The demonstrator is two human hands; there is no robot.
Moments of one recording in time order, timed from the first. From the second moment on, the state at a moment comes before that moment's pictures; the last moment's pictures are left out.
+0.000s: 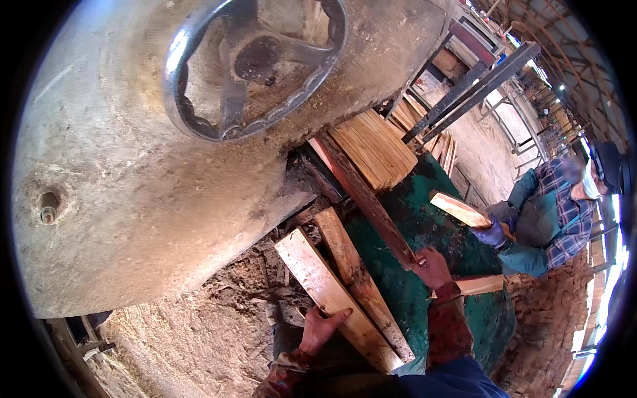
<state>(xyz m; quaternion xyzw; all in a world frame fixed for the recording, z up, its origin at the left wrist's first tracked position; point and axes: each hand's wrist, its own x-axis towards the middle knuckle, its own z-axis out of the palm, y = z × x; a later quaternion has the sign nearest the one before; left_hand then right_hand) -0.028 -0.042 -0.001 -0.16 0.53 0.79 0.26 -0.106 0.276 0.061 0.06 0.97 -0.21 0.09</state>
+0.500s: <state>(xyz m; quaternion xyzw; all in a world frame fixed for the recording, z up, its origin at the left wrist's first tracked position) -0.021 -0.034 -0.002 -0.19 0.58 0.75 0.24 -0.094 0.225 0.073 0.02 0.97 -0.24 -0.06</state>
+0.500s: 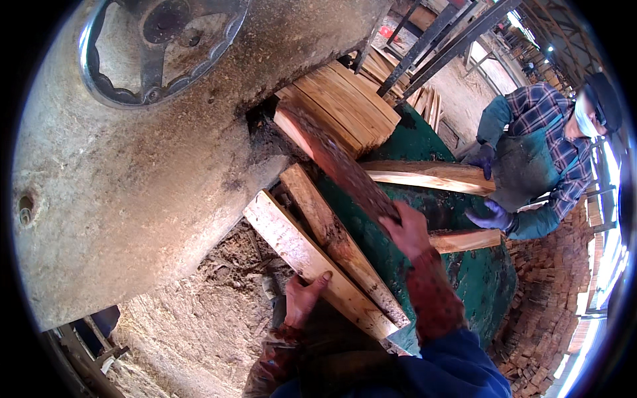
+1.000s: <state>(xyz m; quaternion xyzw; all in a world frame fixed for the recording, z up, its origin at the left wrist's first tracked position) -0.014 -0.029 -0.007 -0.19 0.57 0.76 0.24 0.077 0.221 0.093 0.08 0.95 -0.30 0.07</state>
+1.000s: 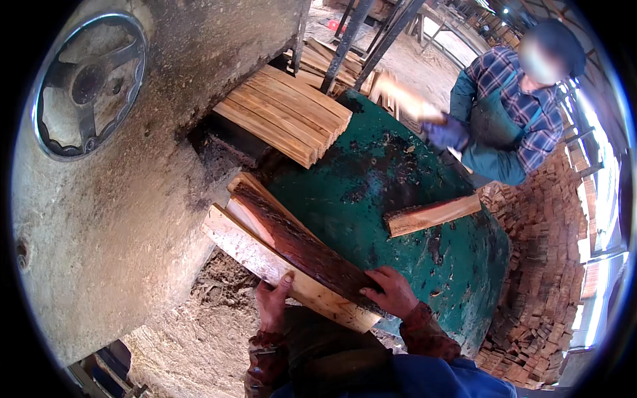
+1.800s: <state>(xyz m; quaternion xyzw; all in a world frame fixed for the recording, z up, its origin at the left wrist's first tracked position) 0.009 -0.018 -0.006 -0.23 0.54 0.79 0.16 0.028 0.205 0.026 -0.07 0.91 -0.38 0.12</state>
